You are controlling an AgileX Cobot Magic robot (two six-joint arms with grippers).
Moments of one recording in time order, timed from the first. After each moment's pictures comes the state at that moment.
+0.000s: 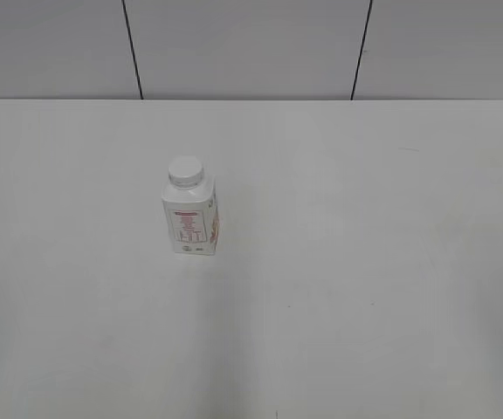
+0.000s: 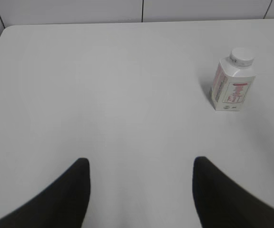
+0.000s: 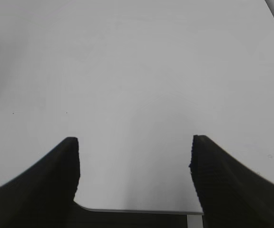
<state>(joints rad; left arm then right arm) -0.02 -0.01 -0.52 0.00 1.06 0.01 -0.02 -0.01 -0.51 0.15 1.10 -0.16</state>
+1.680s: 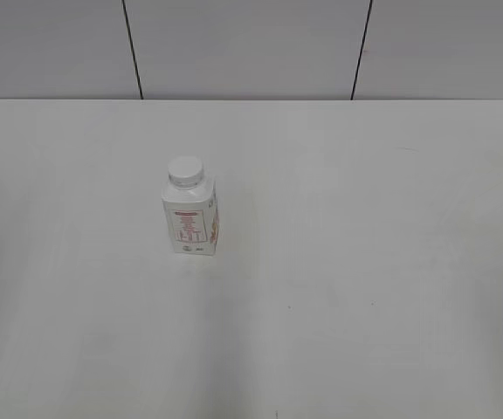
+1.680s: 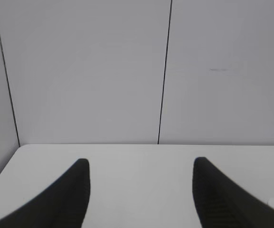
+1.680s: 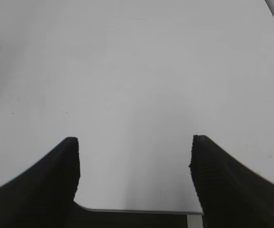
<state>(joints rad) -0.02 0.38 -0.35 0.00 0.09 0.01 -0.02 -0.01 -0.51 0.15 1.10 -0.16</state>
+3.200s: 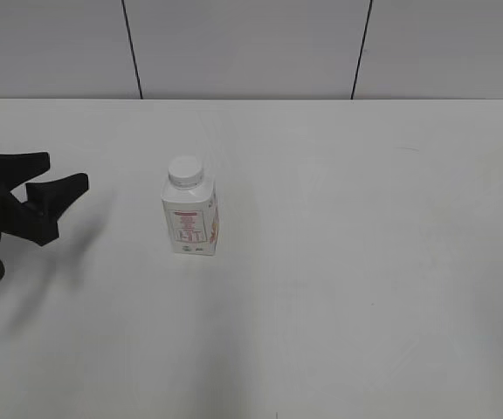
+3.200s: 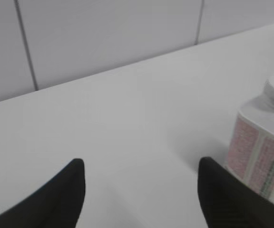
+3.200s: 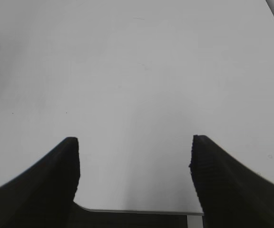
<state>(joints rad) 0.12 1.91 -0.48 0.87 -1.19 -0.16 -0.02 -0.01 -0.51 0.15 1.10 -0.16</state>
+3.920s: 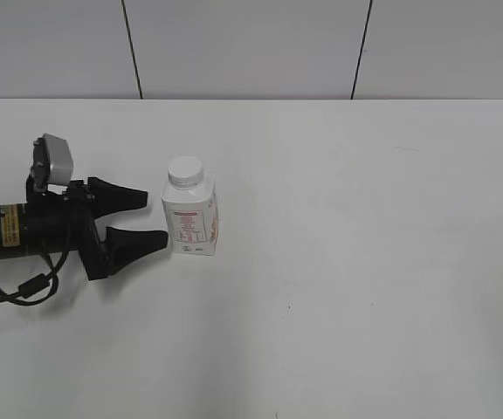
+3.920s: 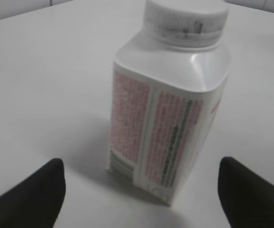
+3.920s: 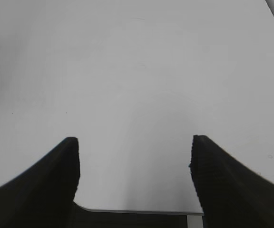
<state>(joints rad) 0.03 2.22 -0.83 1.34 -1.20 -0.38 -0.02 -0.01 -0.51 0.15 1.10 -0.16</state>
